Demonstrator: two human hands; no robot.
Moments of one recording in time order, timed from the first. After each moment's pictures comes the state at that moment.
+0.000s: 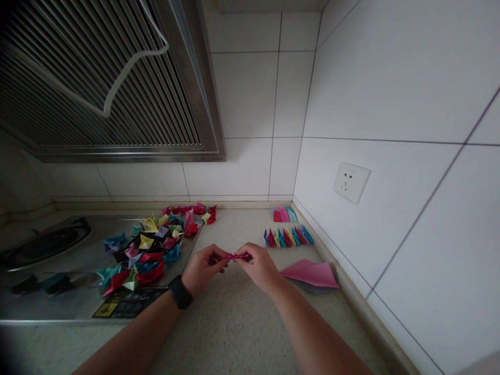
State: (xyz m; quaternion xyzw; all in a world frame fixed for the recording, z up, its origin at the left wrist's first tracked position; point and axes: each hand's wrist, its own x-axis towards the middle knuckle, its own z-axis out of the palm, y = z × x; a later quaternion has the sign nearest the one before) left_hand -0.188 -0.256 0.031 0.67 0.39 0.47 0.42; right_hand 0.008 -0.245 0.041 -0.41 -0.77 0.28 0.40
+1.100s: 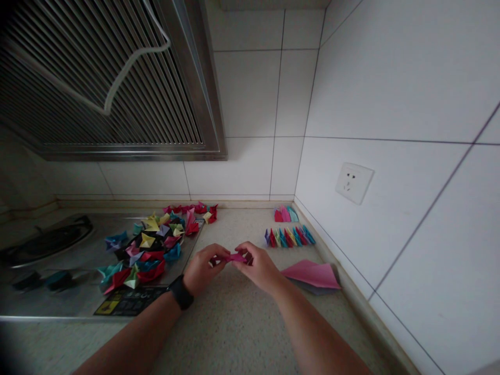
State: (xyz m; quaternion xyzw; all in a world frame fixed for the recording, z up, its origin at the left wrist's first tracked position) left_hand -0.193 -0.257 0.038 0.78 0.39 0.44 0.19; right_hand 0.008 -0.249 0.042 -0.41 -0.76 0.34 0.37
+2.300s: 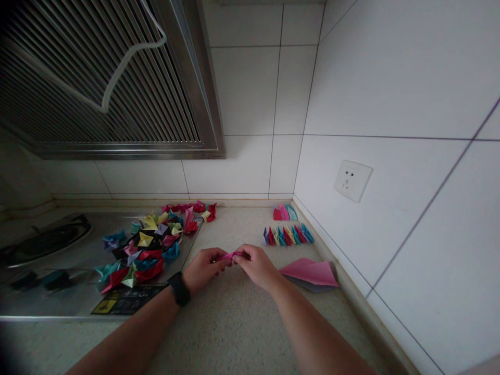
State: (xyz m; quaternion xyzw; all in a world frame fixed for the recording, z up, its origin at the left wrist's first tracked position) left_hand -0.189 -0.257 0.036 0.70 0.46 0.35 0.41; right_hand 0.005 -0.244 0.035 -0.43 -0.74 0.39 0.35
